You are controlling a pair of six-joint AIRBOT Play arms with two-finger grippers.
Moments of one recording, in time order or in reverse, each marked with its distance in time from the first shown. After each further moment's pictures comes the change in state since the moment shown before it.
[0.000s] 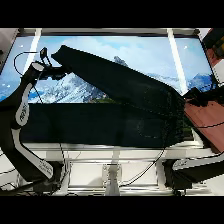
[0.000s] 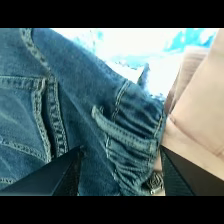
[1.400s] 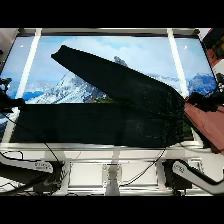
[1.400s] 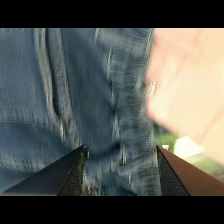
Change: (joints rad) left arm 0.420 0.267 -0.182 0.831 -0.655 0.039; right arm 0.119 0.466 -0.268 -0.303 -0.089 0.284
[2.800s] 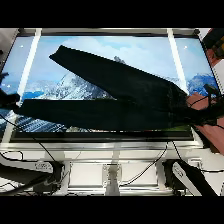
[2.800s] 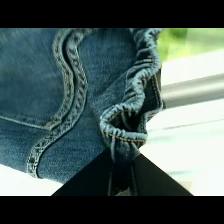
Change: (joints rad) left arm 0.008 0.019 0.095 0.017 -0.286 0.019; right arm 0.163 0.261 -0.104 -0.113 0.482 0.023
